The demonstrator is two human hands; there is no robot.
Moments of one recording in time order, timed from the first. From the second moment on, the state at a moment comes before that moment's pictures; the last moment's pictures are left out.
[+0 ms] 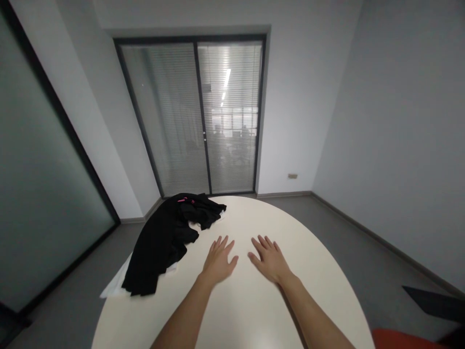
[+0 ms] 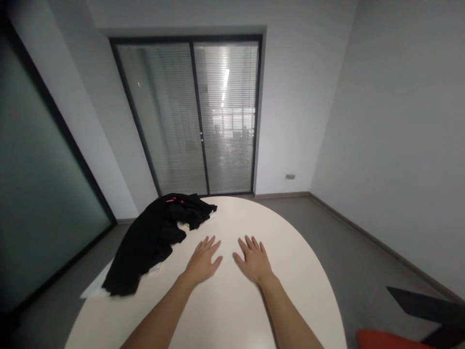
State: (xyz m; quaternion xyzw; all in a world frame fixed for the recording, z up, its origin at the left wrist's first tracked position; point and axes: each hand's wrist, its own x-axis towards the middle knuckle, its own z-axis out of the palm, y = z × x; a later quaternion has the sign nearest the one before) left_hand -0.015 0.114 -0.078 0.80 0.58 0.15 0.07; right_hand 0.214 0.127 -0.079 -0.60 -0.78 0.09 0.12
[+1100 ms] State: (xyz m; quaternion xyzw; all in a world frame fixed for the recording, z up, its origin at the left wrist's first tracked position) left_hand -0.040 0.100 -0.074 0.80 0.58 0.11 0.07; right_hand 0.215 0.129 -0.073 -0.59 -0.80 0.11 0.07
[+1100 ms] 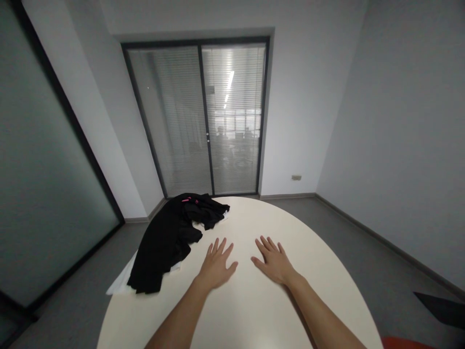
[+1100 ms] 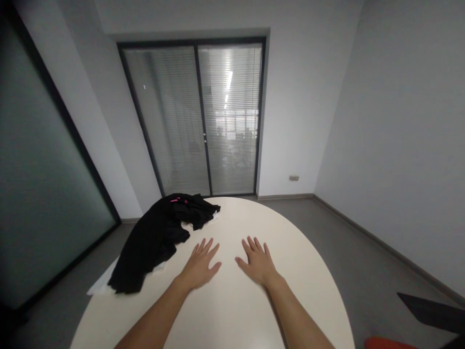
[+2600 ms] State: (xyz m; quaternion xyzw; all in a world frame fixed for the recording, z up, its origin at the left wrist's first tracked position) left_hand -0.167 0.117 -0.025 0.49 0.82 0.25 -0.19; right_hand 0.216 0.127 -0.072 -0.58 -0.80 0.11 0.08
